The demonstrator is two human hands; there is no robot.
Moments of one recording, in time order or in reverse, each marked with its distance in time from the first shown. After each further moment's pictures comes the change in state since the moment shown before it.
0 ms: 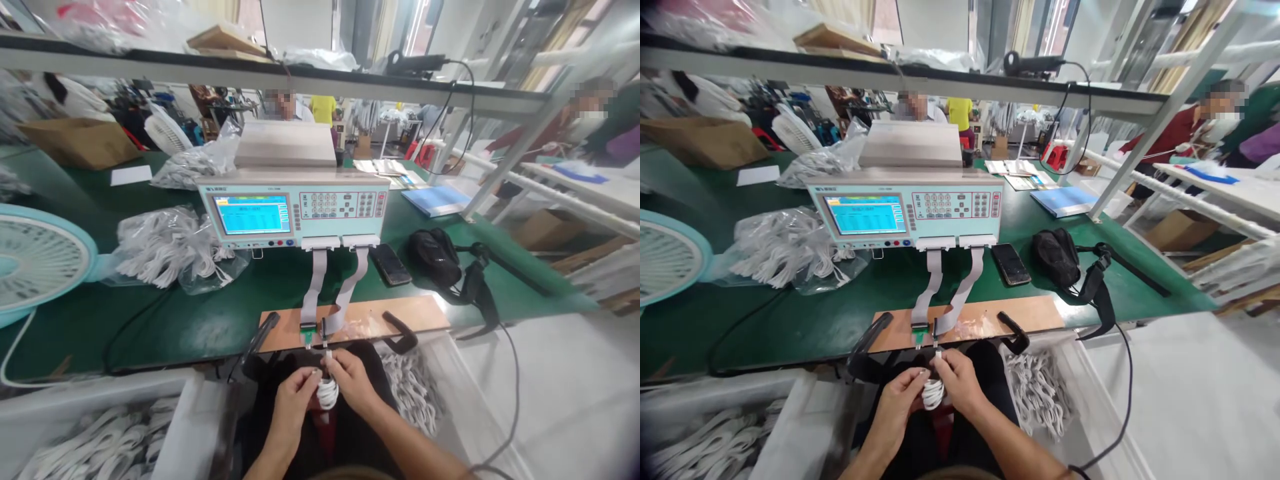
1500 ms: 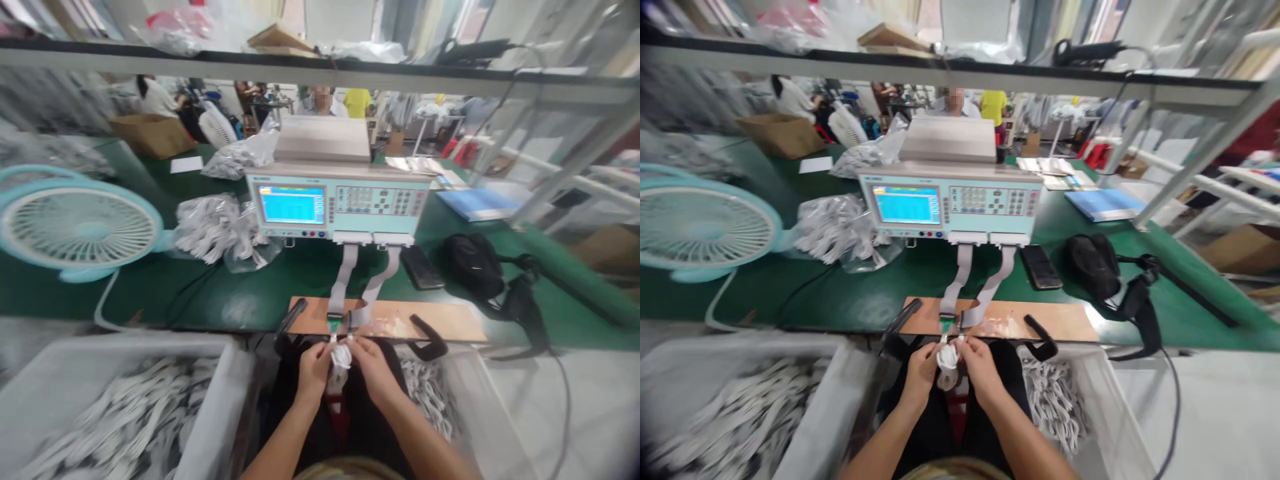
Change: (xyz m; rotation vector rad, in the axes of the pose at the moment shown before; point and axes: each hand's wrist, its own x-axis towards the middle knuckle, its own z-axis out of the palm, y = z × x) left_hand 0.021 0.005 -0.001 0.313 0.125 0.429; right_hand 0.014 -0.018 0.010 0.561 -0.006 0.382
